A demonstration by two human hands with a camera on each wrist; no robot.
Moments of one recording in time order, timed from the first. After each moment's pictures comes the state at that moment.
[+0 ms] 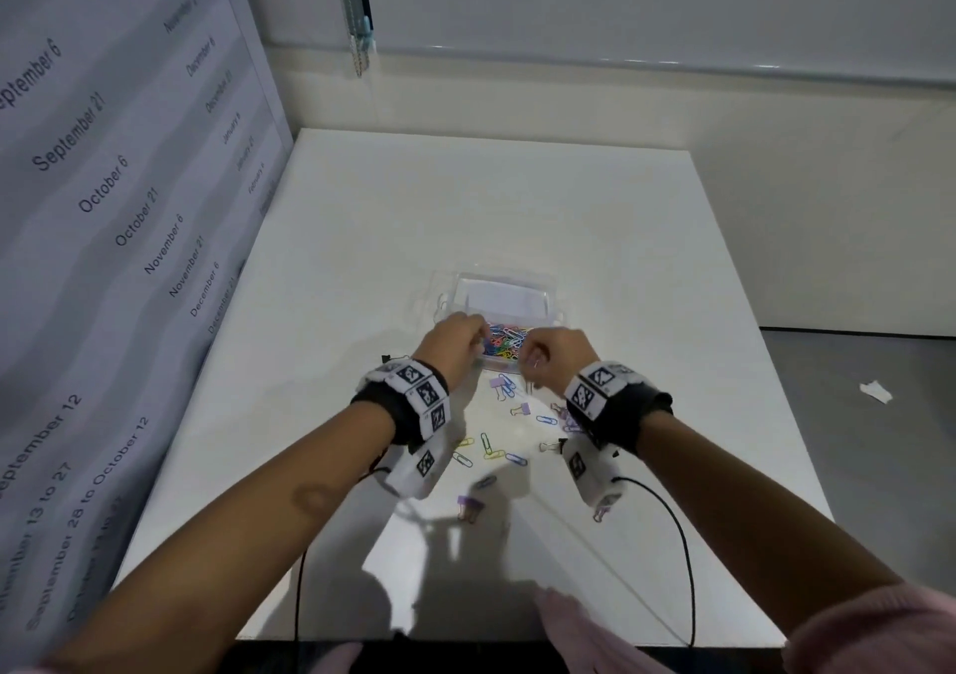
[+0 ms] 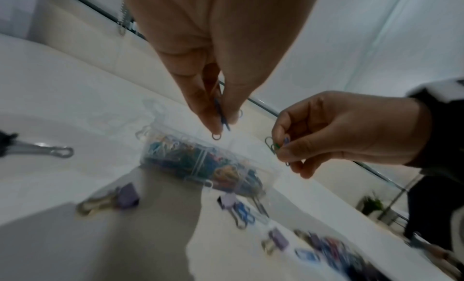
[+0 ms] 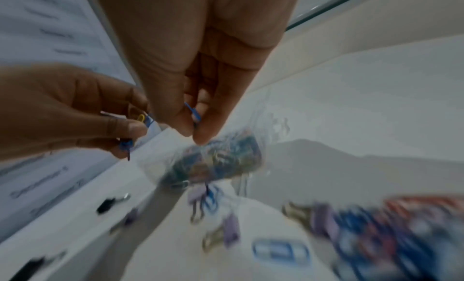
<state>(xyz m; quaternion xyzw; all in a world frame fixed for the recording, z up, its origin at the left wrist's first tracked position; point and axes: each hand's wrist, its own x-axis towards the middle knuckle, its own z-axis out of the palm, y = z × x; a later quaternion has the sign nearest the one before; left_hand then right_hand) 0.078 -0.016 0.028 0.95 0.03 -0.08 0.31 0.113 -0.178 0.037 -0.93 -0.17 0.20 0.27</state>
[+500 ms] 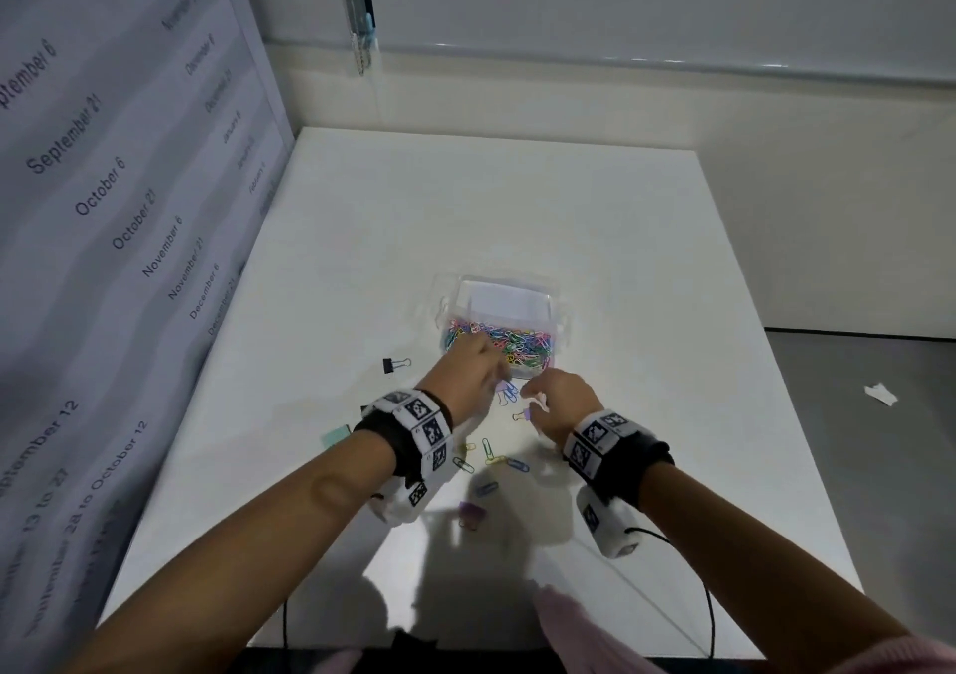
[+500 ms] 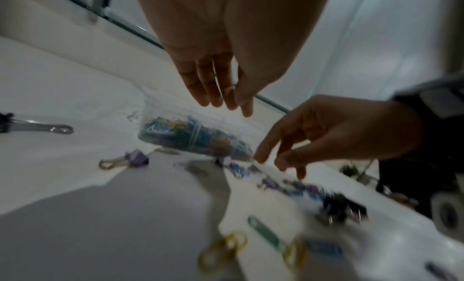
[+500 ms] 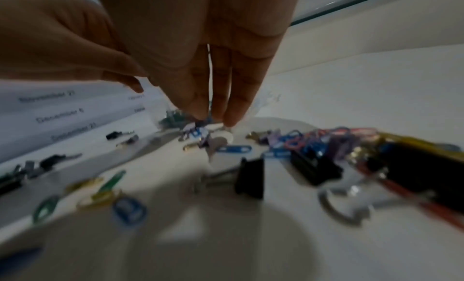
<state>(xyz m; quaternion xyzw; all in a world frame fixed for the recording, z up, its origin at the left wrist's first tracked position) 0.061 -0.024 0.005 0.95 -0.07 -0.06 0.31 0.090 -0.190 -0.005 -0.94 -0.20 0.24 0.16</state>
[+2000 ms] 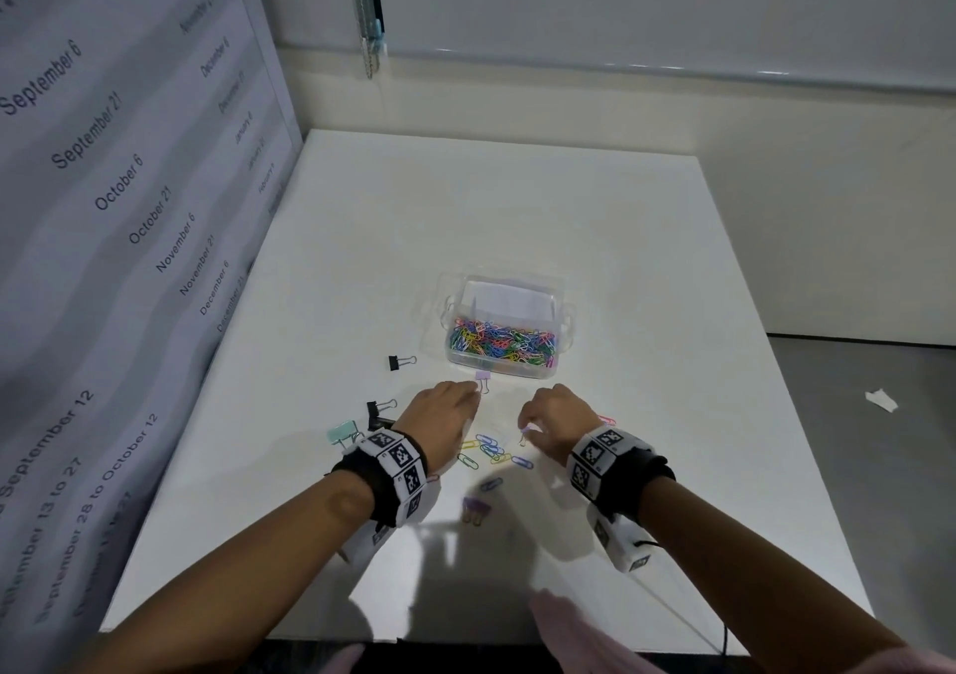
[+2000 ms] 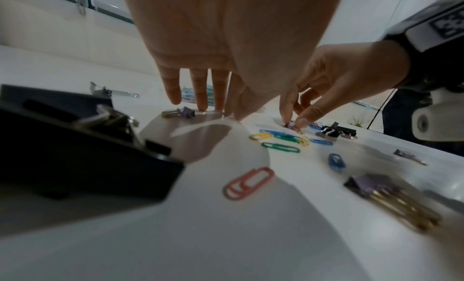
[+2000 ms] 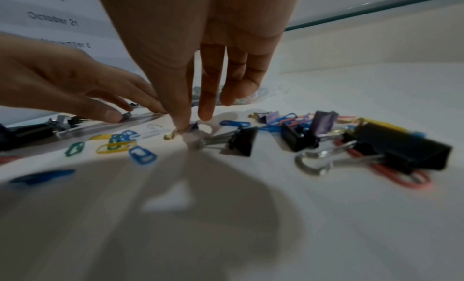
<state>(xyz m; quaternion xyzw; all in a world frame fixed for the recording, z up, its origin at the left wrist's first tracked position) 0.013 -0.003 -0.024 0.97 -0.12 -0.15 0.12 0.076 -0.195 -0.017 -0.91 -0.30 0.26 0.11</state>
